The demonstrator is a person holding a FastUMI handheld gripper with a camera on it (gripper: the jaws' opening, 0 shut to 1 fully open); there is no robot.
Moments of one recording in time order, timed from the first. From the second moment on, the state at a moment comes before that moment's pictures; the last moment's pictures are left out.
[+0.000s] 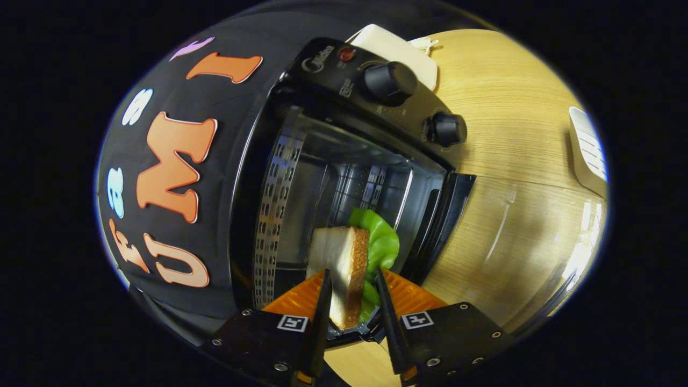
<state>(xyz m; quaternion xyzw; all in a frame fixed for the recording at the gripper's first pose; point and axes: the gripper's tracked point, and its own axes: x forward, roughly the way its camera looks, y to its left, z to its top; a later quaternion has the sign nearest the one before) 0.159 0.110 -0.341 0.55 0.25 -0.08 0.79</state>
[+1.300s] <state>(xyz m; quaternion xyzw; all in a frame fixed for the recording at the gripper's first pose) 0.012 0.096 -0.304 0.16 0.28 0.04 0.95</state>
